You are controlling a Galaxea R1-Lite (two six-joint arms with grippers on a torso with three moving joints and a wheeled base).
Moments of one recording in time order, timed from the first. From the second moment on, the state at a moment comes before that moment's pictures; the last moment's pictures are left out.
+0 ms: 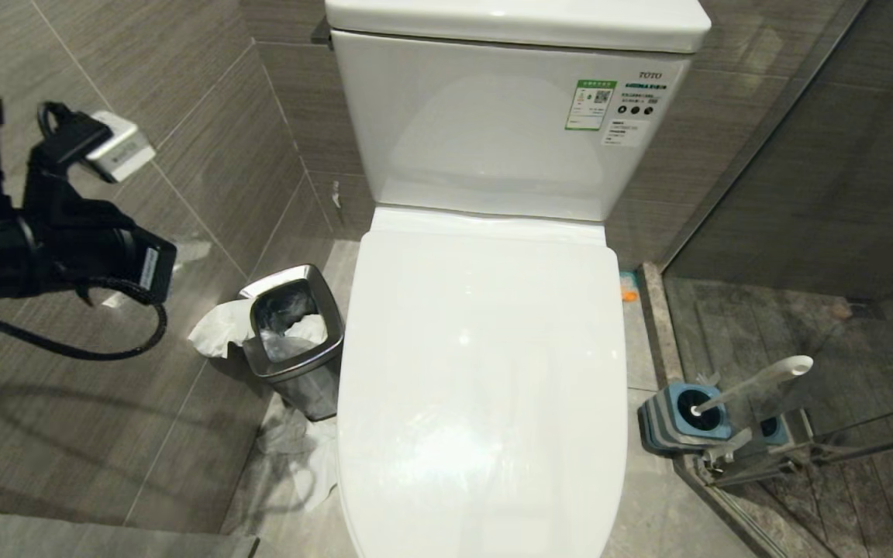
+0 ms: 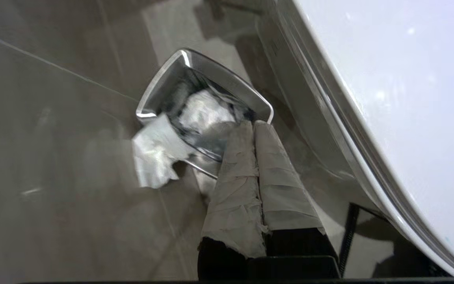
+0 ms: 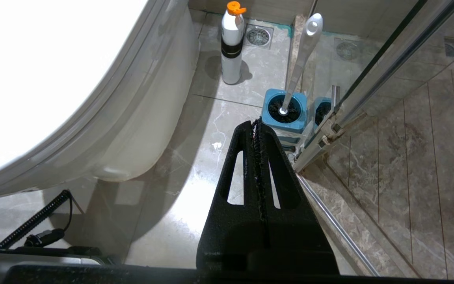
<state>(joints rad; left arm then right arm) -0.05 1.50 -1.21 0.09 -0.22 0.40 0.01 0.00 0.00 0.01 0.01 0.01</state>
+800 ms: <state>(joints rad) 0.14 1.83 -1.24 0.04 -0.66 0.24 0.01 0.00 0.00 0.01 0.01 0.01</state>
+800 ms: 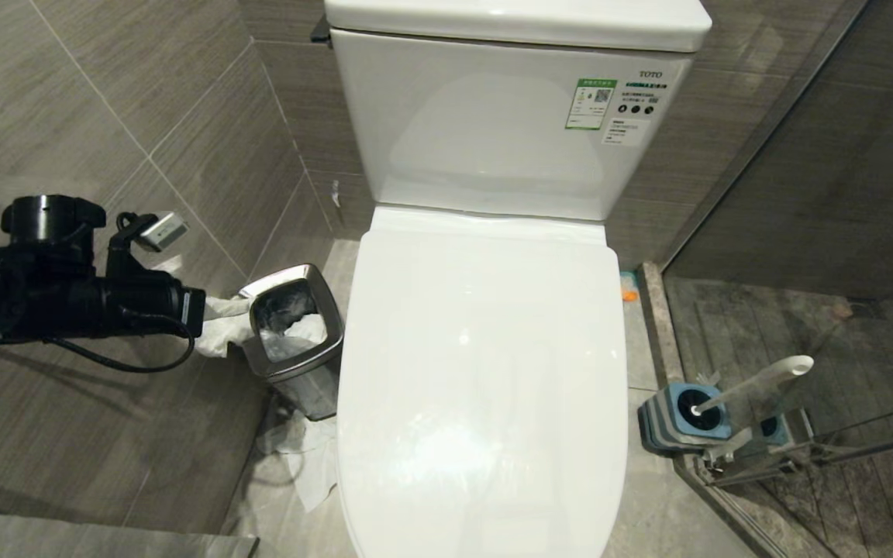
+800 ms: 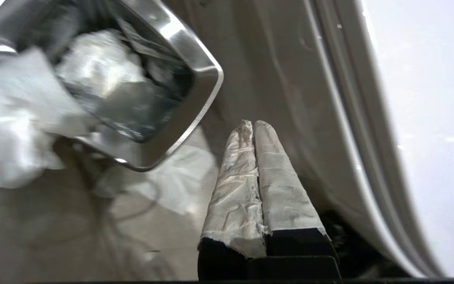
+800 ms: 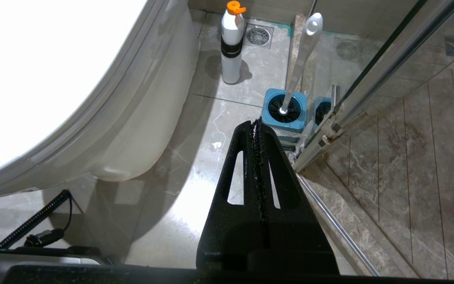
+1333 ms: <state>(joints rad) 0.14 1.87 -1.08 -0.08 -0.92 -0.01 0.01 0.00 0.00 0.01 0.01 0.01</state>
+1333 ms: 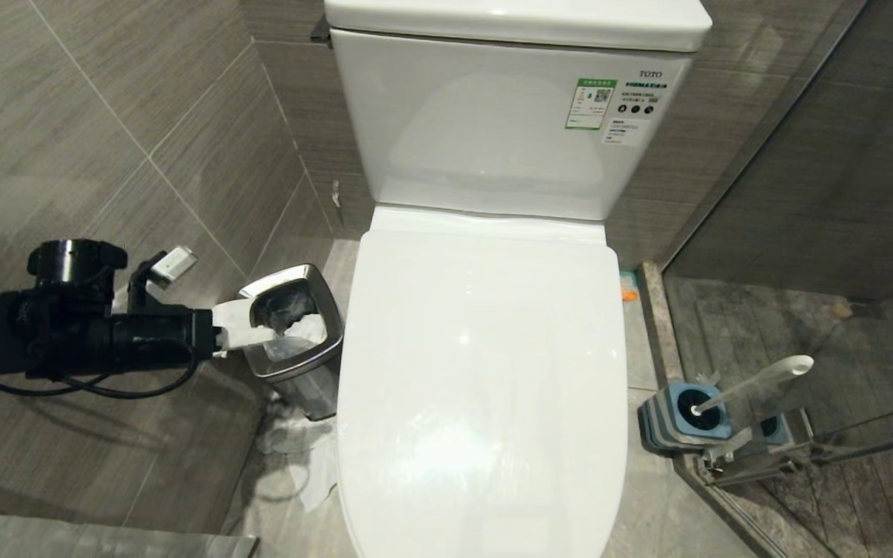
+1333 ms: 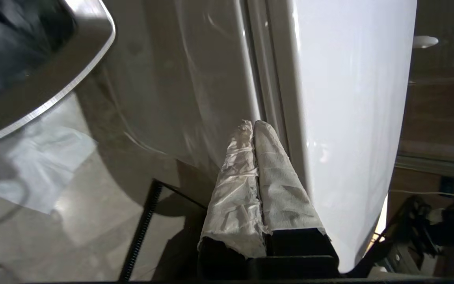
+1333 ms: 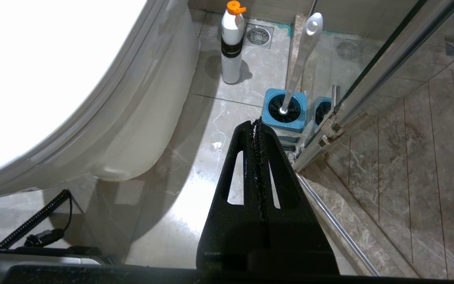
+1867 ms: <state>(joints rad) 0.14 2.03 -0.86 -0.41 -1.20 -0.05 0.01 0.00 0.00 0.01 0.01 0.01</state>
